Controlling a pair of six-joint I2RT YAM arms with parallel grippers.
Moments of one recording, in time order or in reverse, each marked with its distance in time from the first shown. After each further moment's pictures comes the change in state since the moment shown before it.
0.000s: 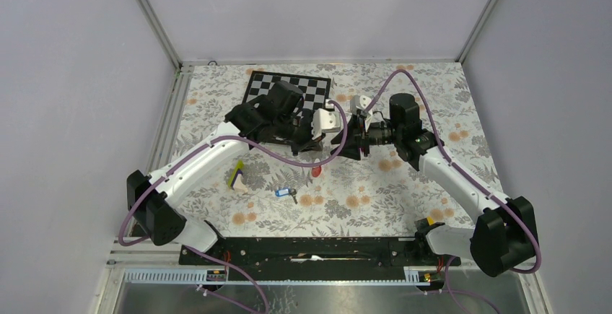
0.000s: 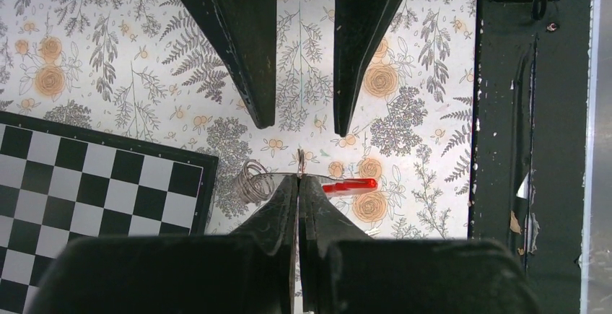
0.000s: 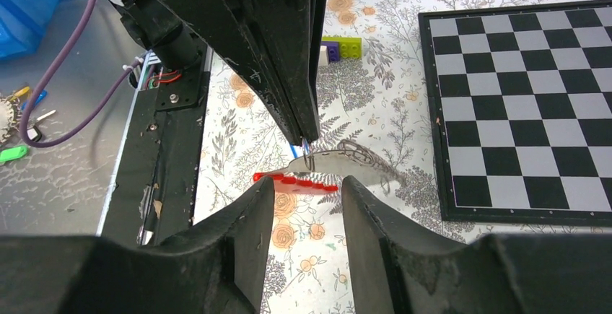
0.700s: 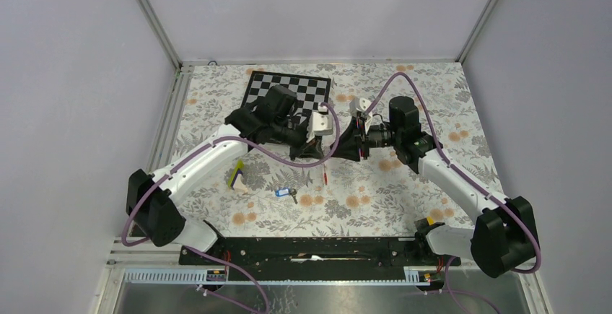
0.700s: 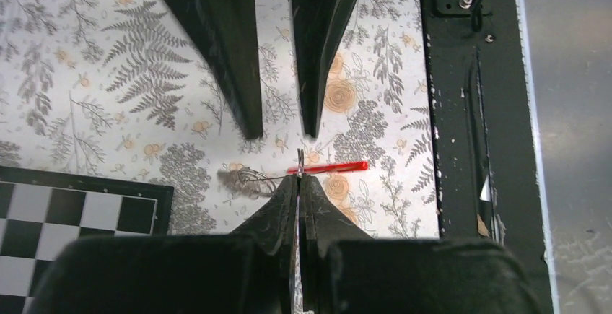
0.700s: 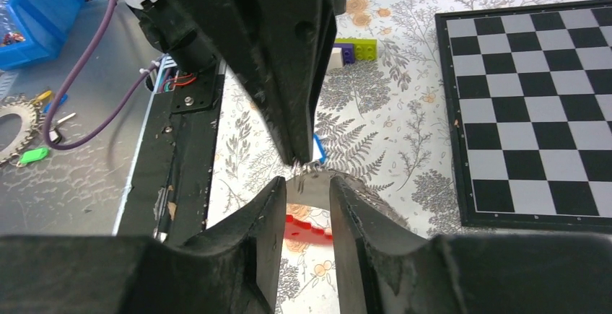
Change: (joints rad) left arm 0.031 -0.003 -0.082 0.085 0.164 -0.015; right arm 0.010 -0.001 -0.042 0.088 -0.023 0.066
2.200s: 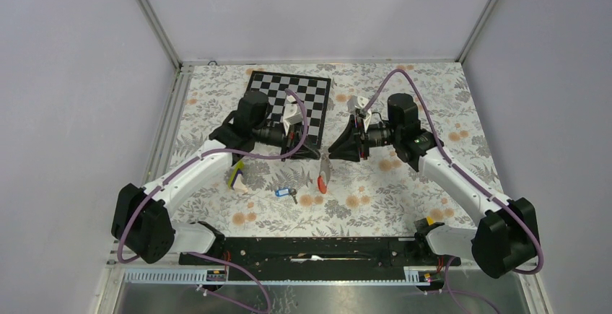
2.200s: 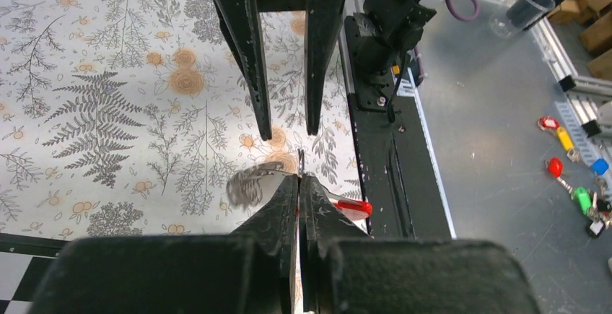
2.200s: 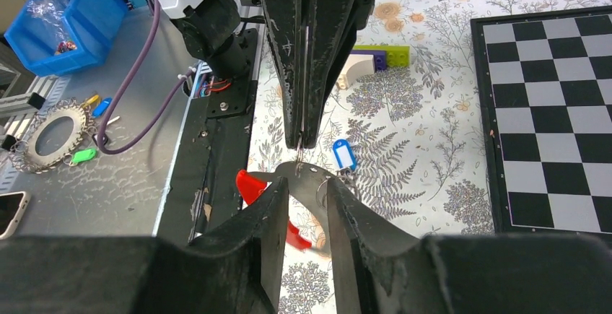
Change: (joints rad) left arm 0.179 -0.146 -0.337 0.513 0.406 -0.379; right arm 0.017 -0.012 0.052 -0.099 -0.053 0.031
